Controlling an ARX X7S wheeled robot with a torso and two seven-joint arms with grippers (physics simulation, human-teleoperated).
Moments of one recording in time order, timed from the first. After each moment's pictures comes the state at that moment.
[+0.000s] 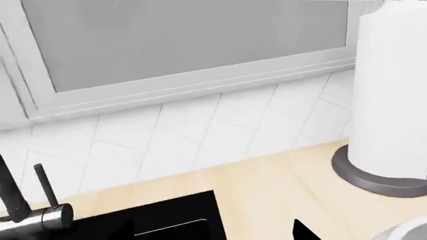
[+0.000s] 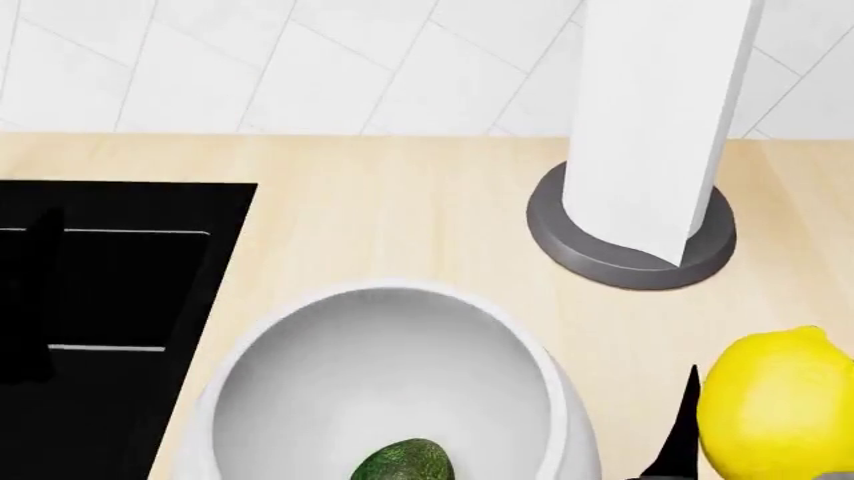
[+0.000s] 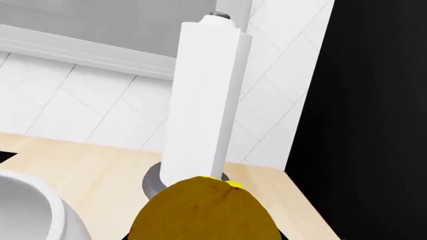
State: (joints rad) left arm -1.53 -1.25 1.36 0.70 -1.60 -0.25 -0.84; right arm 0.03 1.24 -0.17 -0.99 1.09 0.32 1.04
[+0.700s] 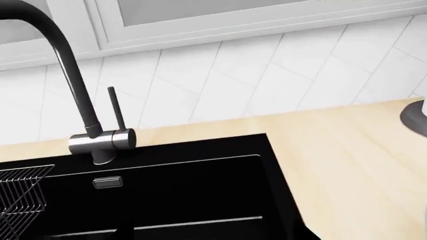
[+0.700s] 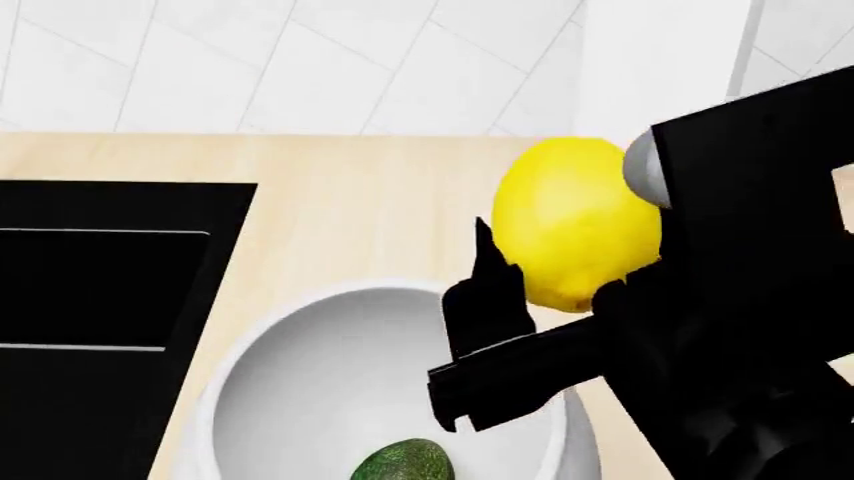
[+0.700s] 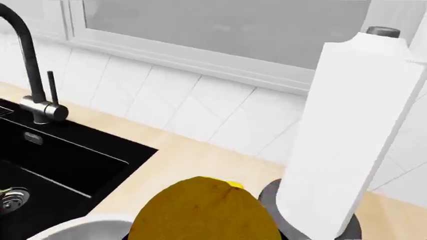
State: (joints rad) left arm -1.18 -1.52 1.56 0.77 -1.27 0.10 -0.87; right arm 1.19 0.96 -0.48 -0.64 1.93 0.90 0.94
